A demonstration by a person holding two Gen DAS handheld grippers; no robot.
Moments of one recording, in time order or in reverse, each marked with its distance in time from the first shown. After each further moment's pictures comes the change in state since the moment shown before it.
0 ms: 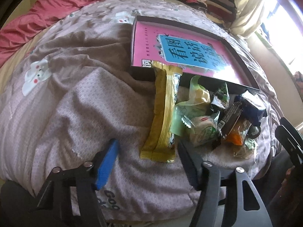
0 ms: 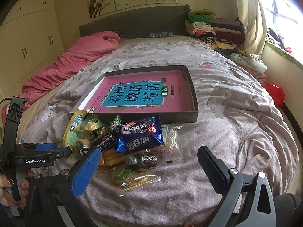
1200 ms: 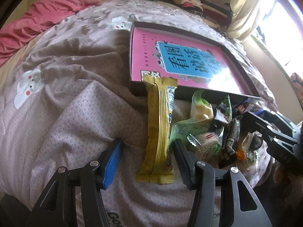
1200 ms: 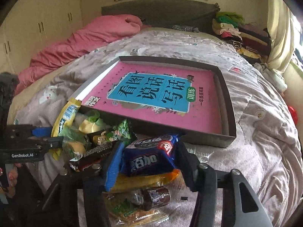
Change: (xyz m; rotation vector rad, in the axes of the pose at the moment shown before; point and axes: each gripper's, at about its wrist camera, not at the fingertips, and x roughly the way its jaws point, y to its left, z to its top) left arm 0.010 0.009 0.017 0.004 -0.045 -0.043; right arm 0.069 0.022 0.025 -0.177 0.077 0.080
